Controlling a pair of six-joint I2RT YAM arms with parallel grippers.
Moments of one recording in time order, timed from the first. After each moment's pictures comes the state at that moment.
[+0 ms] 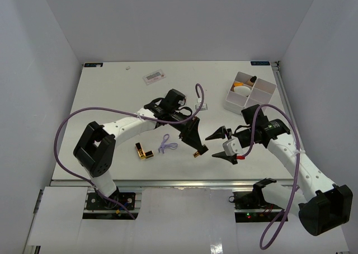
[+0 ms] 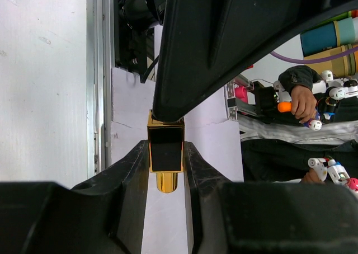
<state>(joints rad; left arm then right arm) -0.74 1.71 1.25 -0.35 1.23 -0.17 0.40 1.04 0.88 -1.00 -1.17 -1.82</state>
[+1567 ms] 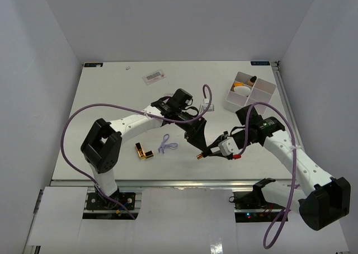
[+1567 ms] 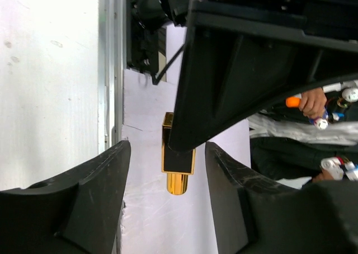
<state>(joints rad) -0.78 1.79 1.35 -0.44 1.16 -0.12 0.46 1.09 0.90 -1.05 -1.14 -1.79</state>
